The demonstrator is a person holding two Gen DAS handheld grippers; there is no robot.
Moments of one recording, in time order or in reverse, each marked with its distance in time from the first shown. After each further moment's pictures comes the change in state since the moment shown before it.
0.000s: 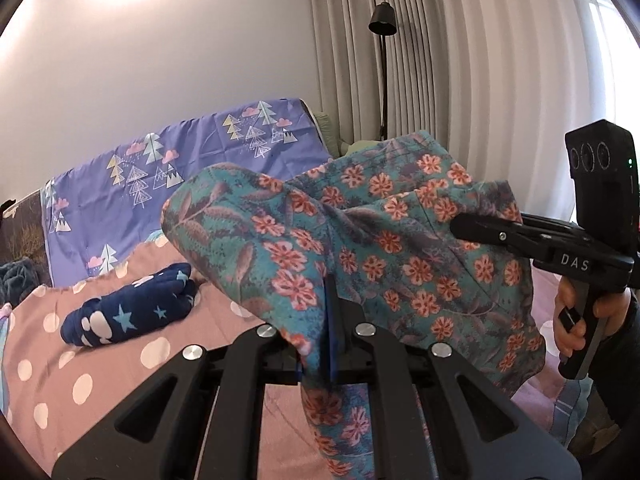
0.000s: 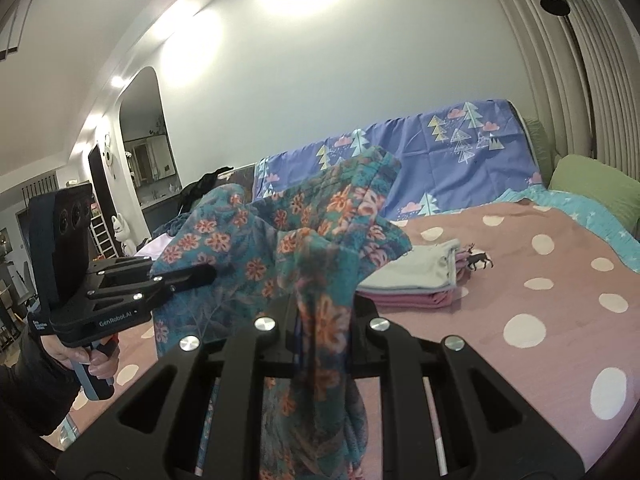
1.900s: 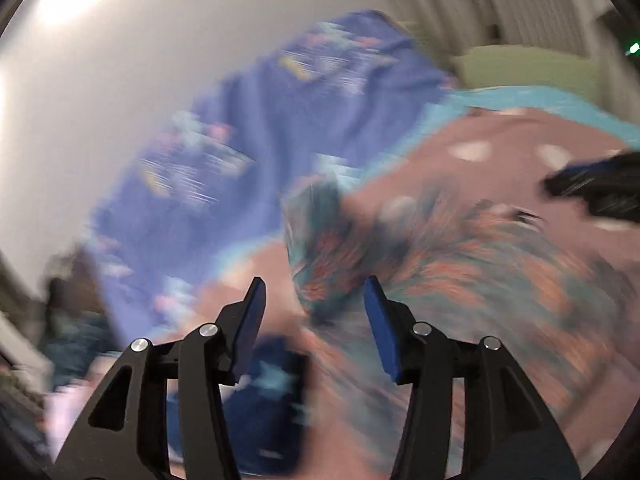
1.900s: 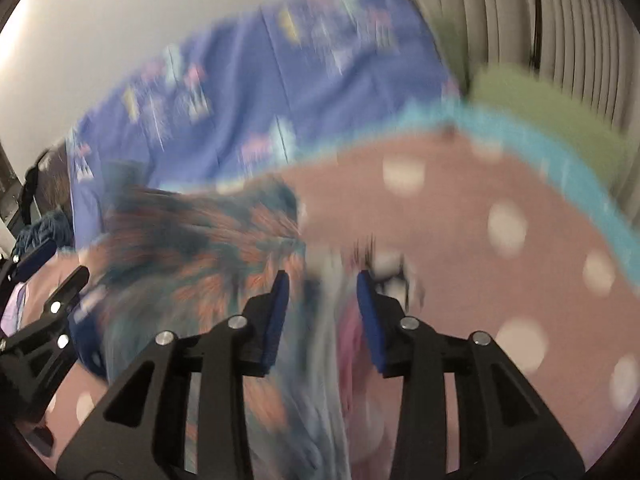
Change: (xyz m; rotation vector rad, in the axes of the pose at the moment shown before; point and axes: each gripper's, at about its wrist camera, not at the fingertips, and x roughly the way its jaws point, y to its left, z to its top) left arm 0.336 0.130 0.078 0.207 0.264 0.326; right arm 0.345 -0.205 0.066 0.253 0.399 -0.487
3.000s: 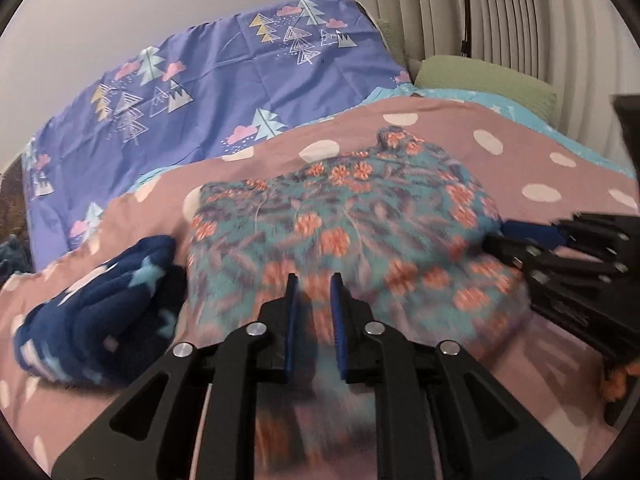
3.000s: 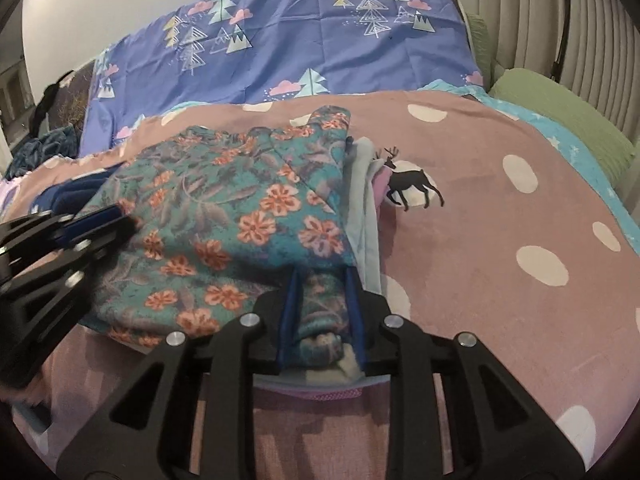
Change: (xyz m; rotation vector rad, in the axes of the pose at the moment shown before) left arm -0.012 -0.052 -0.098 -0.187 0.024 -0.198; right arm -0.005 0.018 -0.126 -0.207 -0.034 -0.048
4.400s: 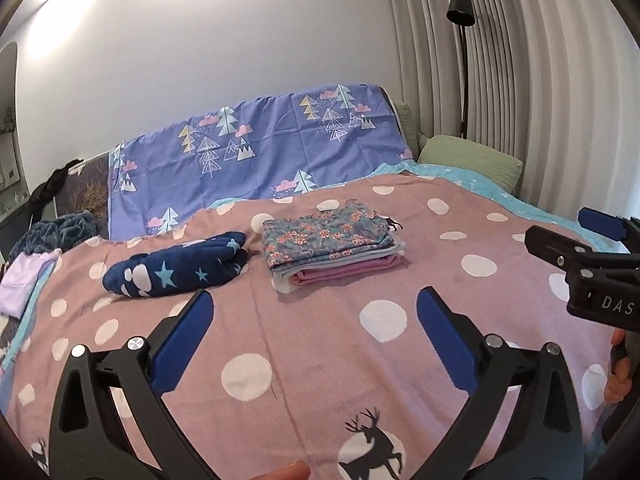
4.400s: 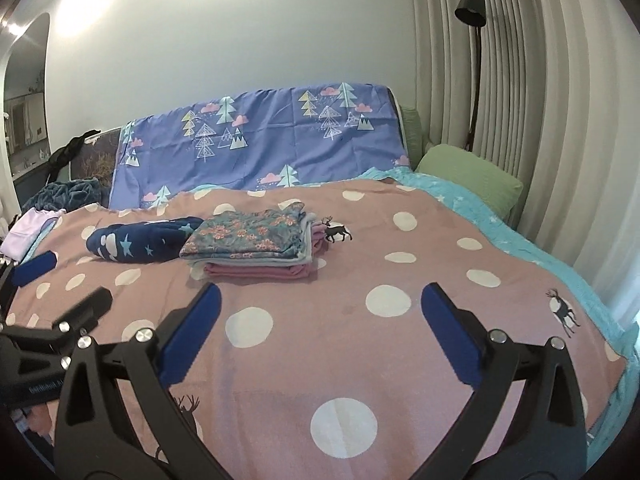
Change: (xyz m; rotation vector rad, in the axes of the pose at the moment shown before) left arm -0.306 -0.070 -0.084 -0.163 -0.221 0.124; right arm -0.336 -0.007 -0.106 0.036 -0.303 -0.089
